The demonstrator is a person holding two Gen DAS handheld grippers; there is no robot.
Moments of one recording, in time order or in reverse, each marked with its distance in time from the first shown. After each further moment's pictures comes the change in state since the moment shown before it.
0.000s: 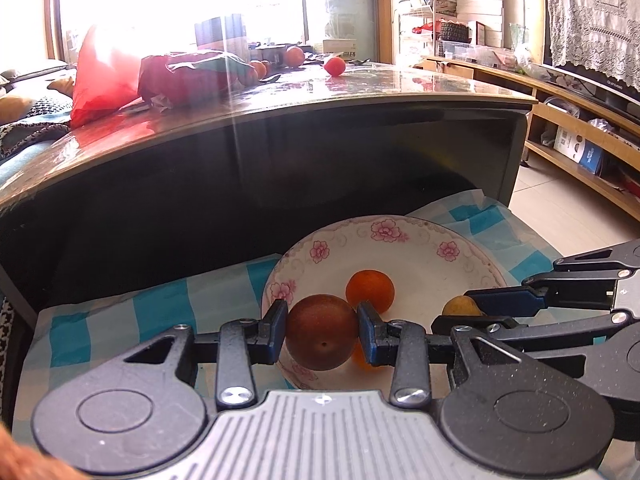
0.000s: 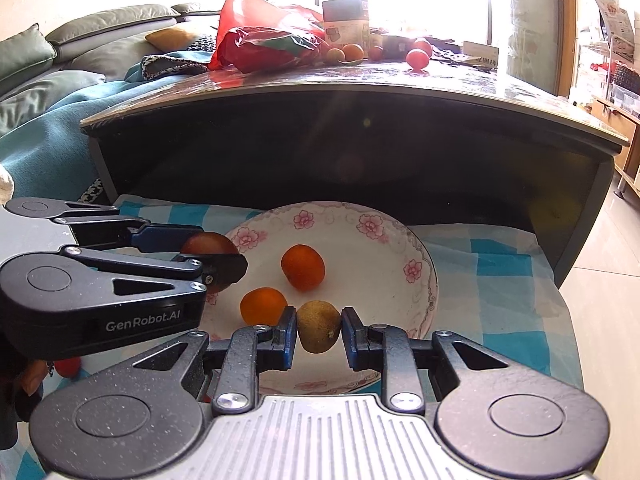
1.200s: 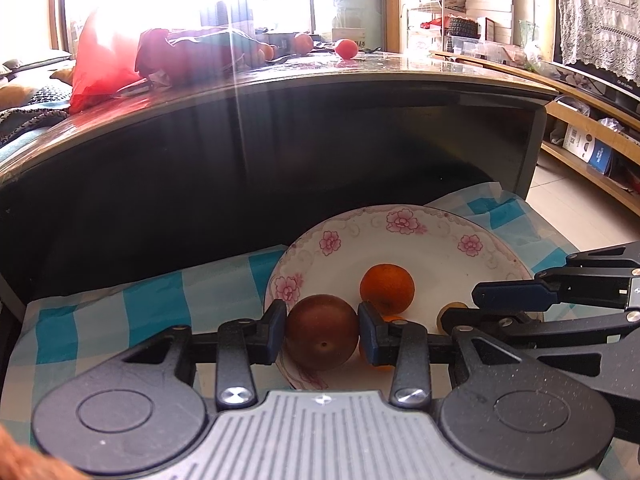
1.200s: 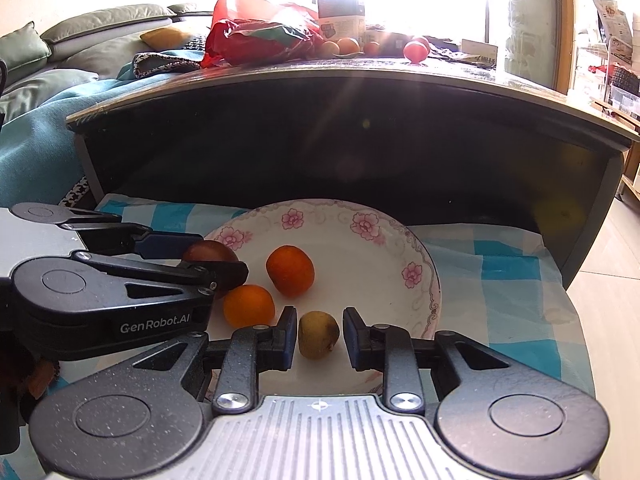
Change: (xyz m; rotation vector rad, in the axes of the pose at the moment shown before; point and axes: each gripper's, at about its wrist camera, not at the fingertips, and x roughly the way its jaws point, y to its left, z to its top) left arm 0.022 0.007 -0.003 -0.020 0.014 0.005; right arm 0.018 -0.004 -0.002 -0.004 -0.016 -0.014
